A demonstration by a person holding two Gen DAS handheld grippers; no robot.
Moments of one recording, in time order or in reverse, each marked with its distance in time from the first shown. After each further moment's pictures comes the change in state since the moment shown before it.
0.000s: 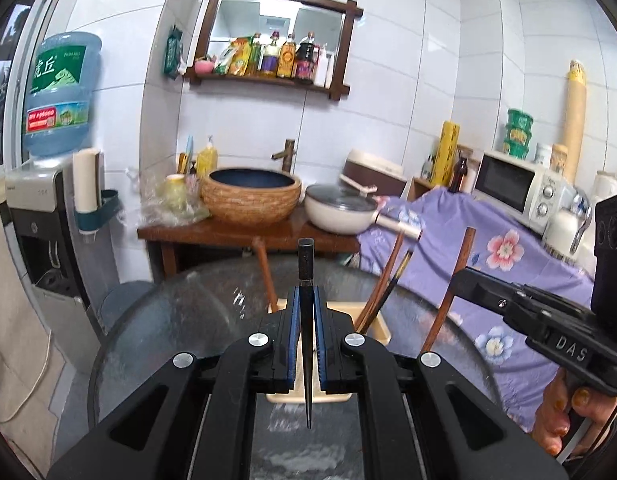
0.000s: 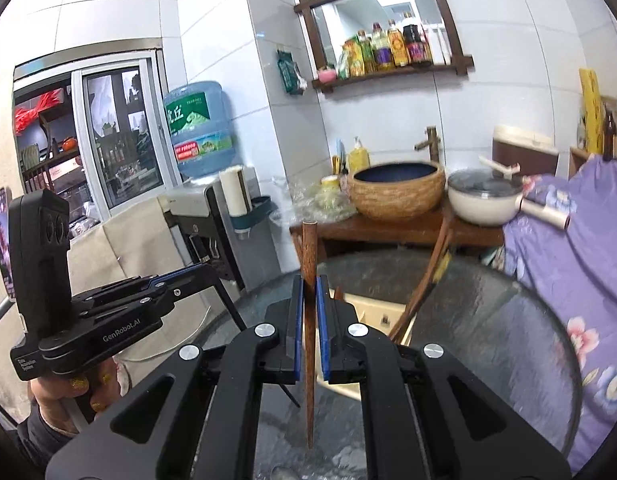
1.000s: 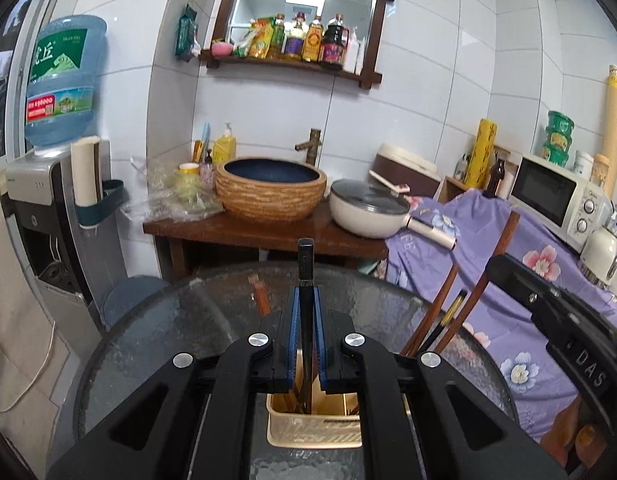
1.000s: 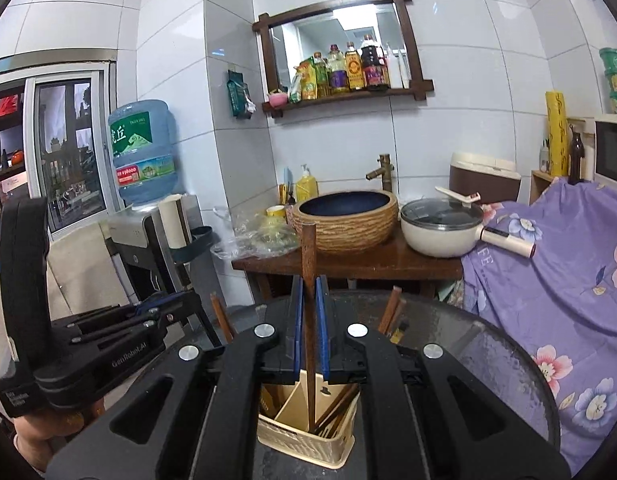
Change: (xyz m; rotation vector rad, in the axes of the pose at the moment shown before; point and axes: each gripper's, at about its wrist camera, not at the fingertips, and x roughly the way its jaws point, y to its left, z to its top) left arm 0.093 0.006 0.019 -0.048 0.062 0.099; right arm 0.057 -0.039 0.024 0.009 -0.079 -0.186
